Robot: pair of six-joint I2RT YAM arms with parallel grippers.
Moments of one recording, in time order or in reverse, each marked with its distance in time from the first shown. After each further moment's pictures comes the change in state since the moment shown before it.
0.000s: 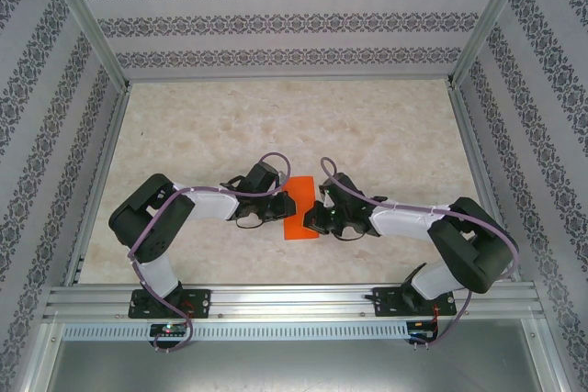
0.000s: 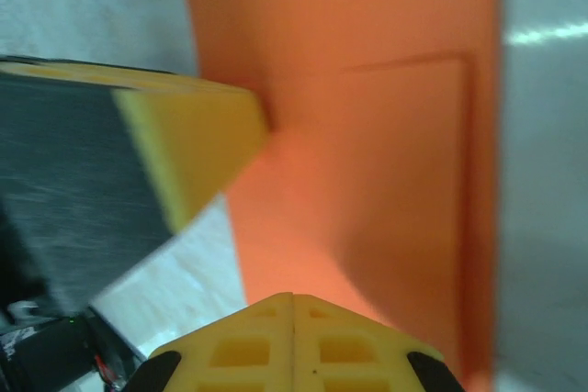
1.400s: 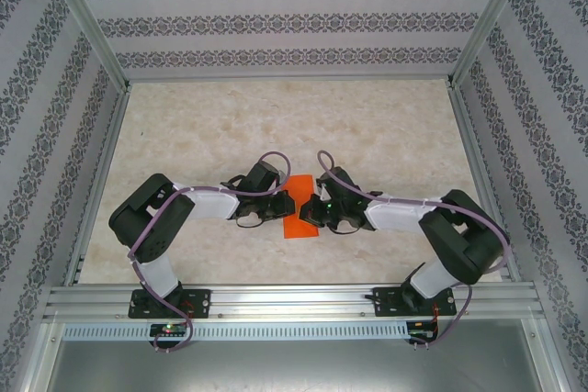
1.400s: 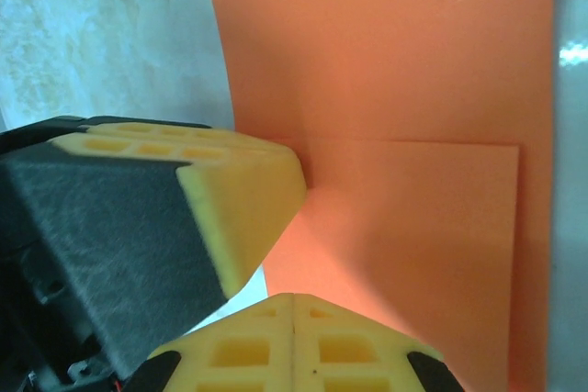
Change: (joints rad) left arm 0.000 0.000 0.011 -0.017 -0.027 0.002; right arm -0.019 0.087 0.040 0.055 -0.003 0.008
